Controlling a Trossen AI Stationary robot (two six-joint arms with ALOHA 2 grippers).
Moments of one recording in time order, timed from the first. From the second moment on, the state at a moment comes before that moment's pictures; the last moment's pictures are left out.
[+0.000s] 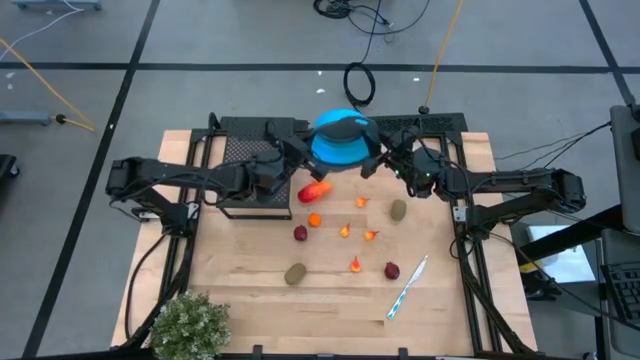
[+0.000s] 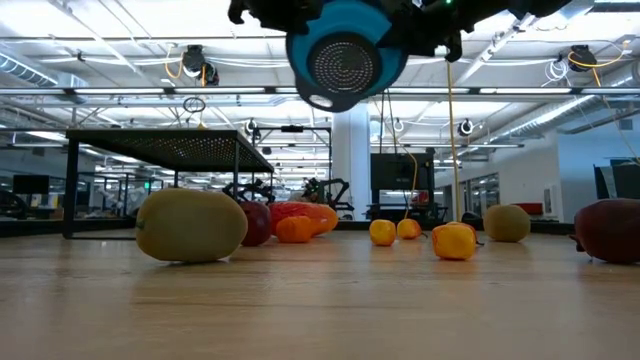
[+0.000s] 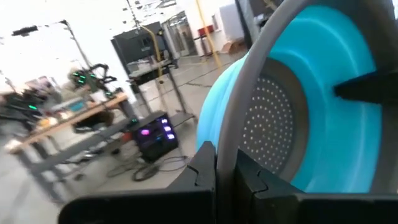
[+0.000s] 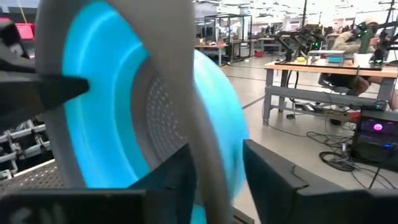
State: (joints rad) left arm 0.04 1.50 1.19 0.31 -0.94 0.28; right arm -0.15 1.18 0.81 0.39 0.69 0.07
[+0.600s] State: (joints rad) left arm 0.15 1.27 1.19 0.08 -1.13 0.42; right arm -0.08 1.12 0.82 0.36 0.70 0.05
